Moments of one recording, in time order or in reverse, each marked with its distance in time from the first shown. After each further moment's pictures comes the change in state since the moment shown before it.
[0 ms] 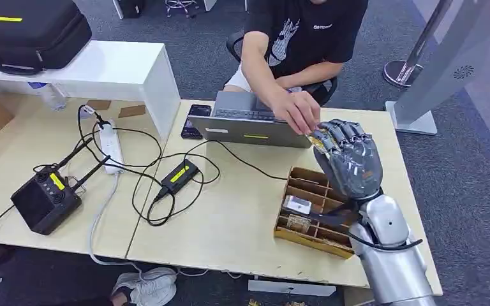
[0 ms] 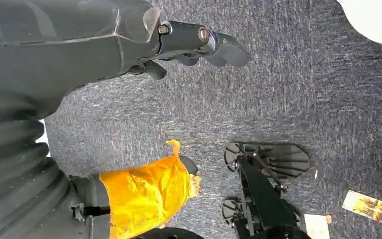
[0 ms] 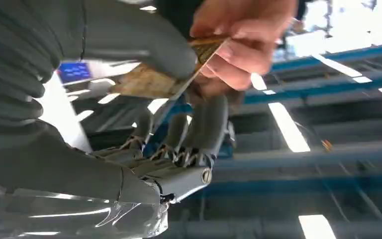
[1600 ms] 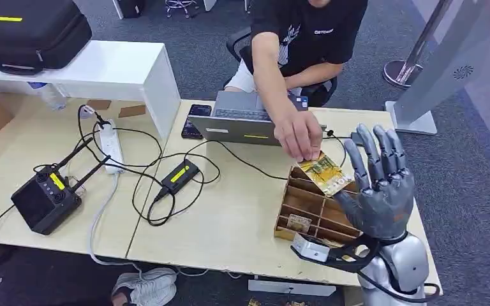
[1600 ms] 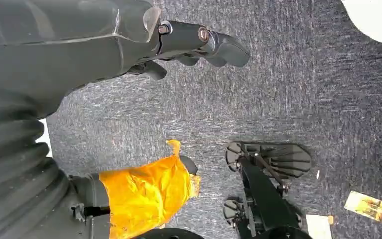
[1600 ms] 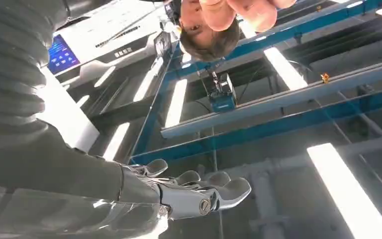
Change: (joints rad) left arm 0.000 0.000 0.000 0.000 0.001 0.000 0.006; right arm 0.235 0.181 -0.197 -0.351 -0.065 0.000 -0.276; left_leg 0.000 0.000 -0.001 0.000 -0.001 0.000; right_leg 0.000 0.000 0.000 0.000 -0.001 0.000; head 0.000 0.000
